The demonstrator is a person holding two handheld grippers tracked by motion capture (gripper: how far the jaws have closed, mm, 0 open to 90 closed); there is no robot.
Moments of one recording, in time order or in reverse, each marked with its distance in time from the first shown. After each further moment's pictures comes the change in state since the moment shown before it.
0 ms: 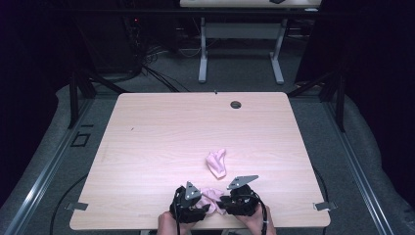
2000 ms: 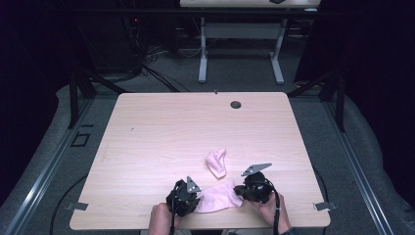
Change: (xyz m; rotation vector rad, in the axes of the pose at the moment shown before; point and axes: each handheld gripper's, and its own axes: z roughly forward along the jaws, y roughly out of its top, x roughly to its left) left arm 0.022 0.014 -0.005 0.155 -0.003 0.099; right arm -0.046 0.003 -0.024 0.050 -0.110 0.049
